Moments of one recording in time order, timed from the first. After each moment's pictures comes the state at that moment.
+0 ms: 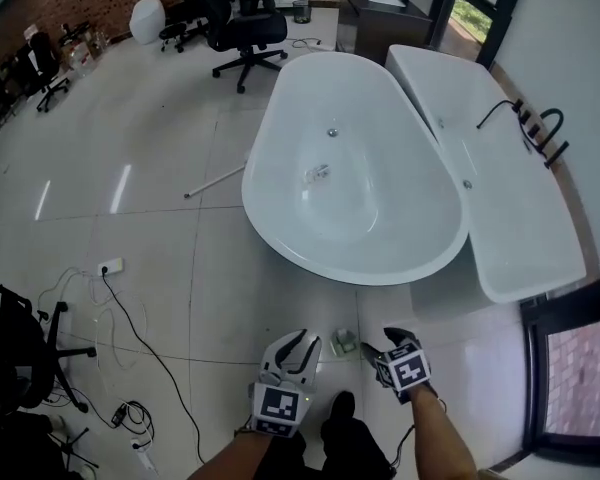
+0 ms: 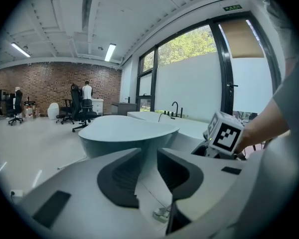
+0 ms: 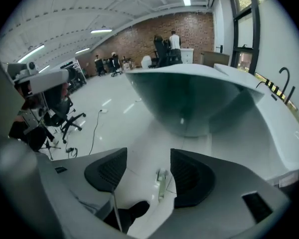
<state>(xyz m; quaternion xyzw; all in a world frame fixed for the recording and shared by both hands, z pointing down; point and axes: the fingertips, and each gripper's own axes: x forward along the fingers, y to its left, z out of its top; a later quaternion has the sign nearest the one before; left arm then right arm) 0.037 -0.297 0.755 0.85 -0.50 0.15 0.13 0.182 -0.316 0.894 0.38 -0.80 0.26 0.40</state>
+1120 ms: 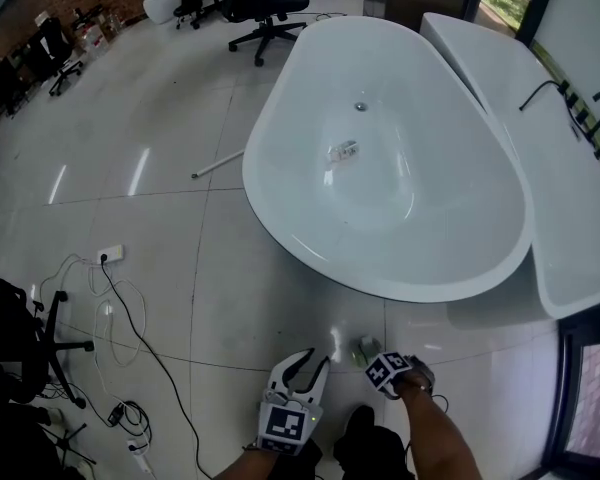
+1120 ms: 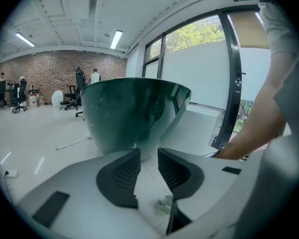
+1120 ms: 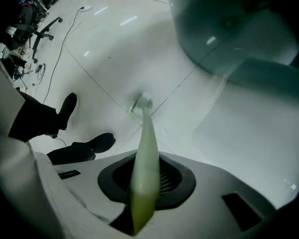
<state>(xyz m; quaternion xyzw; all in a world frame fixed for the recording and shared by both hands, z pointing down) 0.039 -0.367 0.995 0.83 -0.51 0.17 0.17 0.278 -0.315 1.247 0.24 -0.52 0.25 0.78</state>
